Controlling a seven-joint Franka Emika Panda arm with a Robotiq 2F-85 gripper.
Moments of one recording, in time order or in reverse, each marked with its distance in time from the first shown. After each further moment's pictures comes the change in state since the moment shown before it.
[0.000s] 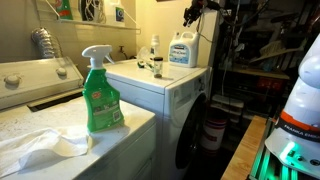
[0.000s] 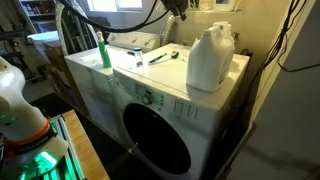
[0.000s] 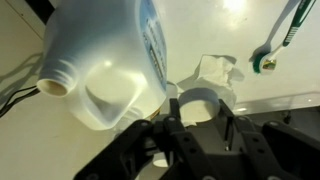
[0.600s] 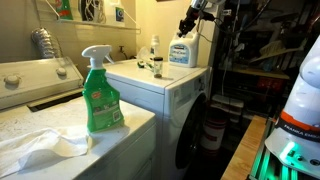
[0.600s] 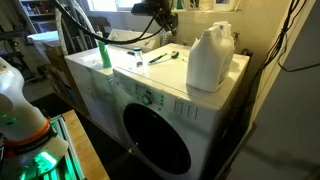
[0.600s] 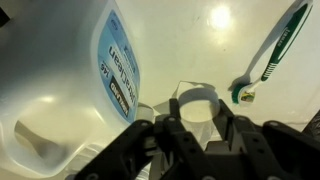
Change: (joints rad) arm 0.049 -0.010 0.022 -0.146 0.005 0.092 -0.035
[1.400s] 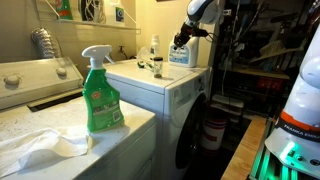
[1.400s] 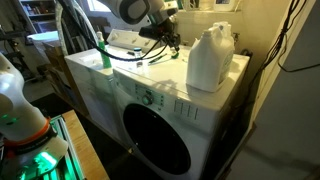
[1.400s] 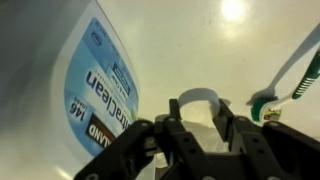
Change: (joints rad) arm 0.003 0.125 0.024 -0.102 -0.012 0.277 0.061
